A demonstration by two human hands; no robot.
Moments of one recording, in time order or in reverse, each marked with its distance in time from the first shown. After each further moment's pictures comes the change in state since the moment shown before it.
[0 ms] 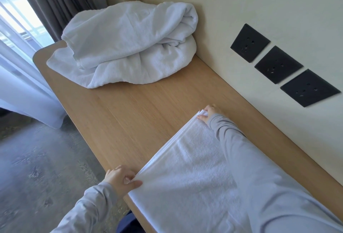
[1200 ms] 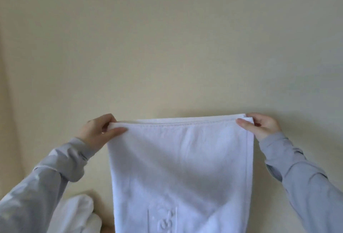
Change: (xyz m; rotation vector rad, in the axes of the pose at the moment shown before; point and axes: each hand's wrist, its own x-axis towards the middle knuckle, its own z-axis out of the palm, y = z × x) left_hand -0.143 0.391 -0.373 -0.088 0.844 1.300; right_hand -0.412 0.171 -0.349 1.063 1.424 -0.204
